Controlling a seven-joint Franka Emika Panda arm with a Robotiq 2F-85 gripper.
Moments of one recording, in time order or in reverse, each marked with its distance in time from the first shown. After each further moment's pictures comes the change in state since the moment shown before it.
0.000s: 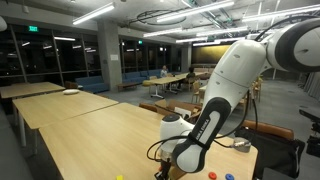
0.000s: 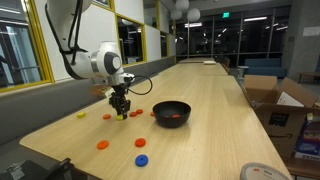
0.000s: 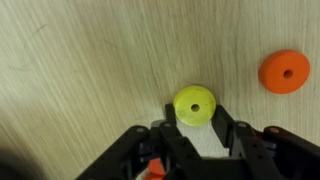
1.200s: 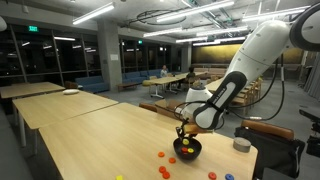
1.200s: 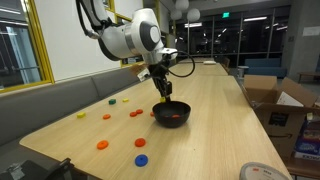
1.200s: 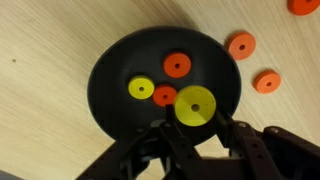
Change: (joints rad) arm -0.197 -0.238 -0.197 -0.130 -0.128 0.075 0.214
